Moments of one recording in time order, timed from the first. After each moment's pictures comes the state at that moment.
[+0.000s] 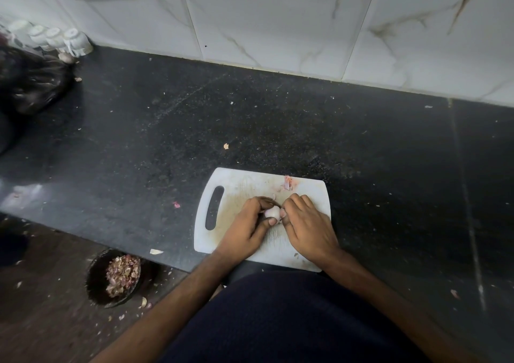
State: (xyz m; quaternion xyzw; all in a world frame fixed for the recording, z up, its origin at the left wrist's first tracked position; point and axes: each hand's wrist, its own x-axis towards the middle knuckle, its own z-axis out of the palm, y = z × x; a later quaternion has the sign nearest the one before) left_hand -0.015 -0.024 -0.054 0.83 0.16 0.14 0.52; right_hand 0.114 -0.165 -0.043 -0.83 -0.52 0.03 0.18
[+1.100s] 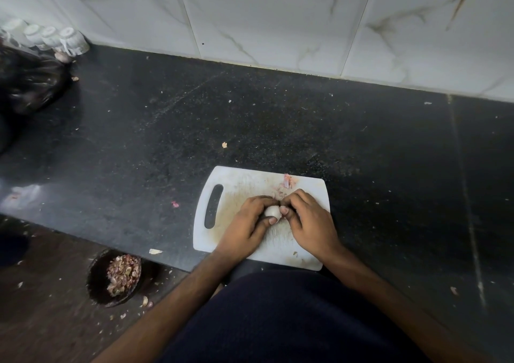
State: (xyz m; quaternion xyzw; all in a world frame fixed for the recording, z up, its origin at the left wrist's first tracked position) left_hand -0.014 -0.024 -0.048 0.87 0.14 0.13 0.46; right_hand 0.121 -0.166 -0.049 -0.82 -0.46 0.11 0.32
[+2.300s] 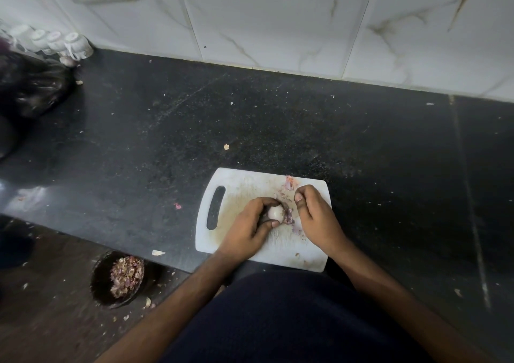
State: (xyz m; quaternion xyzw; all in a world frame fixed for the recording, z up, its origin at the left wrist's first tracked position) left_hand -0.013 -0.026 -0.048 0.84 0.18 0.11 0.50; right_hand 0.132 -0.163 -0.047 -0.83 -0.38 0.15 0.39
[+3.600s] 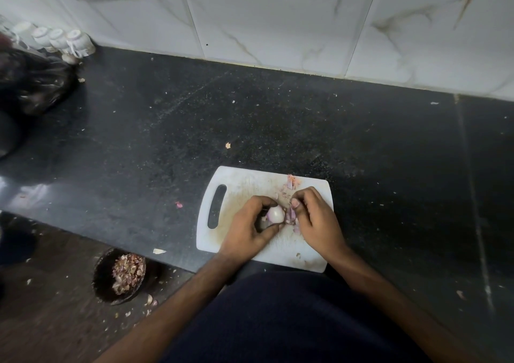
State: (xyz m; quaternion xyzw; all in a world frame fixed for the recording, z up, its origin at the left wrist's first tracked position) left_hand -0.014 -0.030 -0.042 0.83 0.20 0.17 0.49; right_hand 0.126 -0.167 -0.051 -0.81 -0.39 0.13 0.41
